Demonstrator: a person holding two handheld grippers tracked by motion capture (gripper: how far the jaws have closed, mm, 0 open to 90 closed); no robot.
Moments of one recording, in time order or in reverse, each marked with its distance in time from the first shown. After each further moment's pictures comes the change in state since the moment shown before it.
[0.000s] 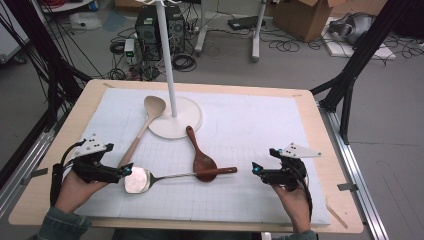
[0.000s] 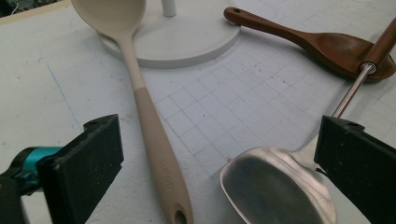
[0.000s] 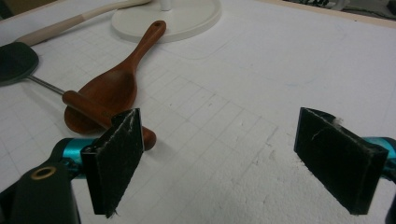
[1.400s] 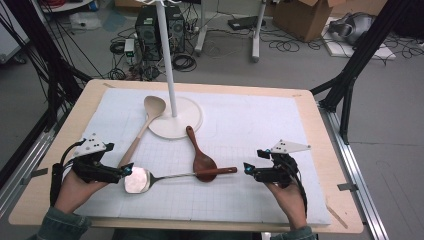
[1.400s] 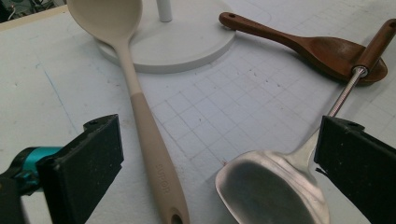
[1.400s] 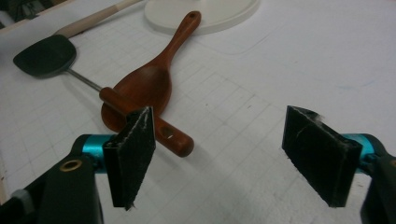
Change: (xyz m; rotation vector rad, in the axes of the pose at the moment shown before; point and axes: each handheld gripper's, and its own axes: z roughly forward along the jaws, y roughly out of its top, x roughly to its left) left arm -0.002 0.002 -0.002 -0.011 -0.010 0.007; right arm 0.010 0.012 0.017 0.071 0.131 -0.006
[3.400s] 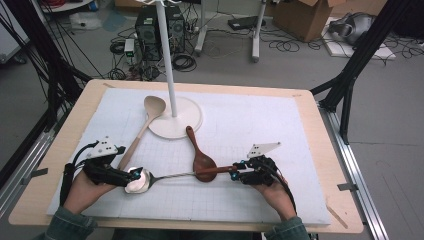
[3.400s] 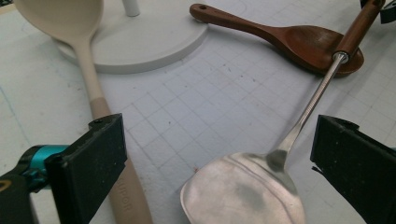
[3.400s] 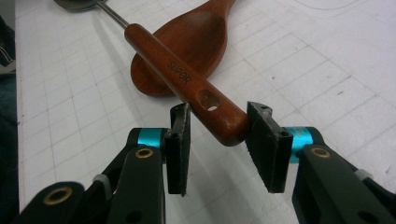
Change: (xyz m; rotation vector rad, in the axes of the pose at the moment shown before) left arm -0.018 0.003 0.018 0.037 -0.084 0.054; right arm 0.007 -0.006 0.051 0.174 0.198 -0.122
